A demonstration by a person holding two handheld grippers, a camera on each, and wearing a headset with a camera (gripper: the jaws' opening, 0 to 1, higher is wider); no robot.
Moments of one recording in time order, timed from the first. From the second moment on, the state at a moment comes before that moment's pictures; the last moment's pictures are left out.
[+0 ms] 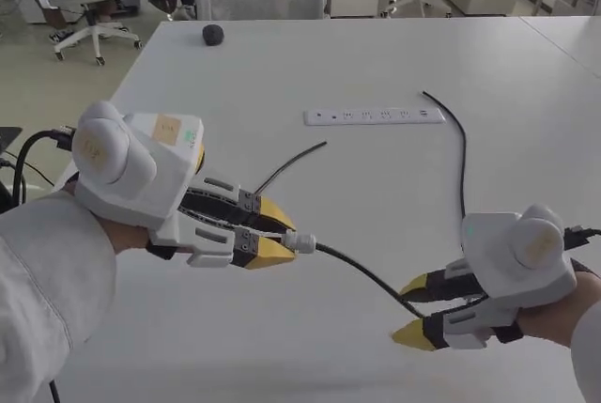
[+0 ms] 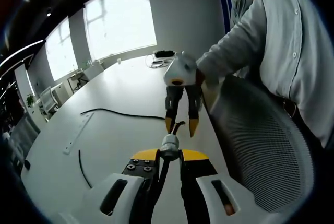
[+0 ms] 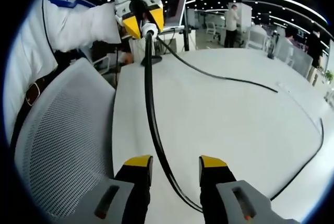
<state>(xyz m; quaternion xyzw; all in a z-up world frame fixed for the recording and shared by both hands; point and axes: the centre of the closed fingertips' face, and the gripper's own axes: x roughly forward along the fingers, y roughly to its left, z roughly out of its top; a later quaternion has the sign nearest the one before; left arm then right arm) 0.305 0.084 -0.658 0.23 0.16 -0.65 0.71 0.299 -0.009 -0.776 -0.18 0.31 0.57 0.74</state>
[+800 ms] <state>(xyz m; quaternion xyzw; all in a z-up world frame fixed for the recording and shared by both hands) 0.303 0.080 -0.662 0.24 0.16 -0.65 0.71 0.296 0.059 -0.671 -0.17 0.21 0.63 0.73</state>
